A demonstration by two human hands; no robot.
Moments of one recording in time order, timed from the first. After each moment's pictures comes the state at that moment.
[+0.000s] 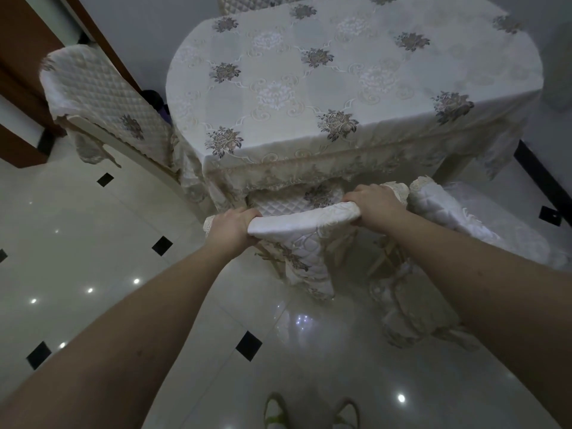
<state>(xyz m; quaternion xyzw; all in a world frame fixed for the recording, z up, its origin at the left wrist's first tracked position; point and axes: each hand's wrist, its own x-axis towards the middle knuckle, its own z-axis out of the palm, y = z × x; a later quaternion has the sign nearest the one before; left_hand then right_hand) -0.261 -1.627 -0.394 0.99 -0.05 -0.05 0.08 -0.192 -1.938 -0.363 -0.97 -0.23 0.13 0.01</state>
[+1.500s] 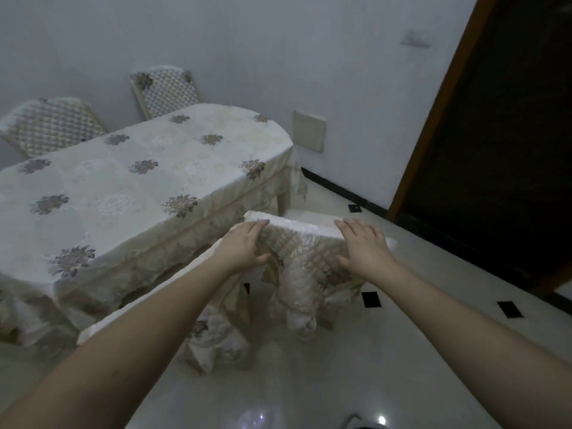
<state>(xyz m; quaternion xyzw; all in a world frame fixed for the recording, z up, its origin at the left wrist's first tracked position) -0.288 -1.880 -0.301 0.90 -0.42 -0.03 0.09 -0.471 -2.110 -0.271 -0.99 0.16 -0.04 0.04</state>
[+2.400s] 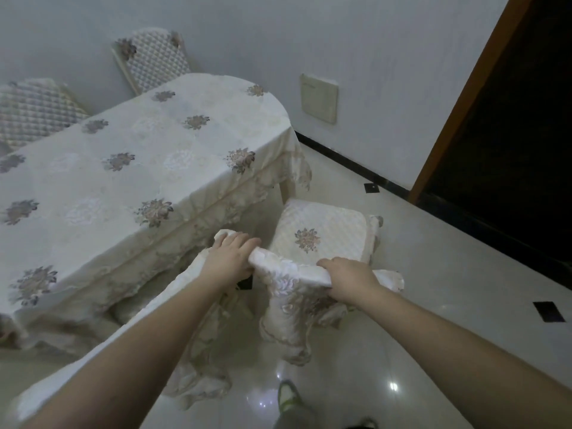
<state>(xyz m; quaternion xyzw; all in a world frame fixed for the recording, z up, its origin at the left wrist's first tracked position) -0.204 -1.972 -0.368 0.90 -0.45 0.00 0.01 -0.370 -2.212 -0.352 -0.98 0.11 0.16 0.10</state>
